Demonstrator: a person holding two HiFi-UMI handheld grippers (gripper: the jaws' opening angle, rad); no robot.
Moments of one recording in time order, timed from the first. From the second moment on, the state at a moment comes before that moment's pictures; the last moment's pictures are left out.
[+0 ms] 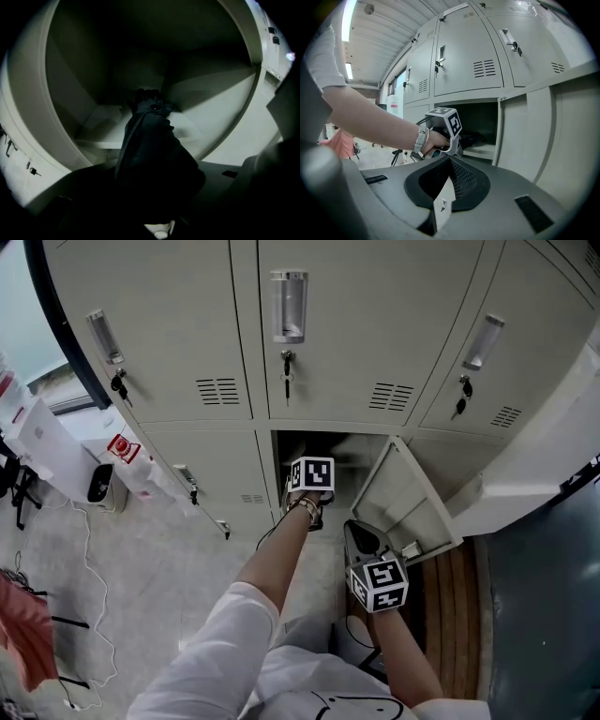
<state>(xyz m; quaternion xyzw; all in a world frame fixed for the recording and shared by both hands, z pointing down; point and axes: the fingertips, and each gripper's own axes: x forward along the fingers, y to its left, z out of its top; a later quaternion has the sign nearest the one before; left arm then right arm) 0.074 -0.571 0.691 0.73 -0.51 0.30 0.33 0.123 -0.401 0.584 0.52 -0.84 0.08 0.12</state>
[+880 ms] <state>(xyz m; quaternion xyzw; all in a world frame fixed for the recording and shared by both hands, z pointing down) 0.078 -0.587 0.693 0.71 -0.56 0.32 0.26 0.131 -0.392 0.600 0.52 -0.85 0.08 0.12</state>
